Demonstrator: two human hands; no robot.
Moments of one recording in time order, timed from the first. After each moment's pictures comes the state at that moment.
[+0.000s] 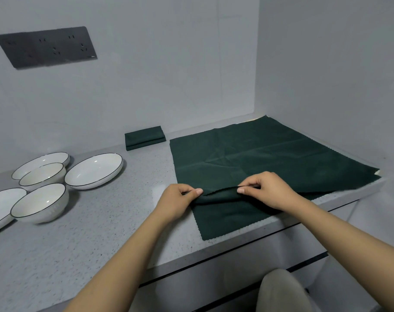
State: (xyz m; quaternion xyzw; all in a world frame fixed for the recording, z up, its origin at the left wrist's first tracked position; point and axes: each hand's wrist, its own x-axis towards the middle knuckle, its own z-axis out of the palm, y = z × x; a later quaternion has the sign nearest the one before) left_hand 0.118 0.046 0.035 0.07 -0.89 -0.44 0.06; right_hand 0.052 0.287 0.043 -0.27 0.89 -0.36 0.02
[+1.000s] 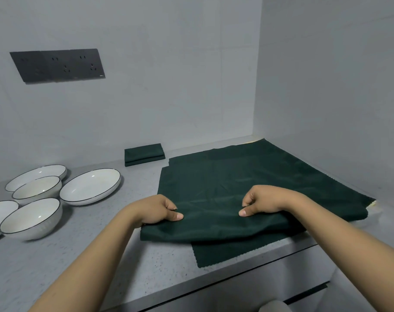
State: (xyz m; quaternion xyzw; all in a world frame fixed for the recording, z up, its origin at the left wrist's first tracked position) left_hand 0.109 0.002 0.086 0.05 -0.91 -0.38 -0.18; right_hand 0.013 0.288 0.086 -0.29 0.92 -0.17 0.20
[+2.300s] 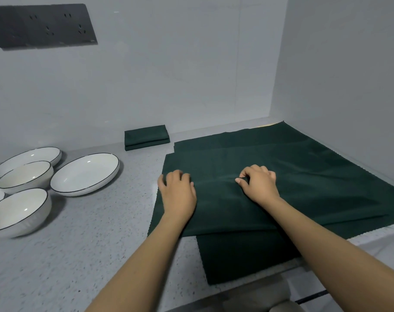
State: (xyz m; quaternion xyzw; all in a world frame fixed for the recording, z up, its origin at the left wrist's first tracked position) left_hand 0.014 0.025 -0.009 0.15 -0.96 -0.06 0.24; right_hand -0.072 0.221 -0.007 -0.17 0.95 -0.23 -0.13
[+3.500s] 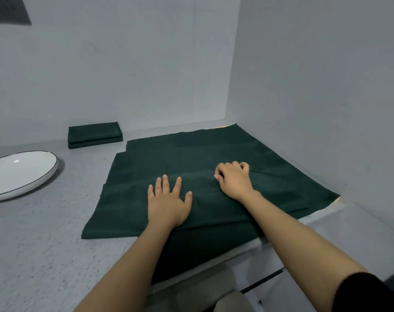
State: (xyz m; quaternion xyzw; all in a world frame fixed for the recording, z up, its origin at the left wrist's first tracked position) left_hand 0.009 0.115 -0.011 0.11 -0.99 -0.06 0.00; right_hand -0.090 0.291 -0.002 -0.20 0.96 -0.13 -0.15
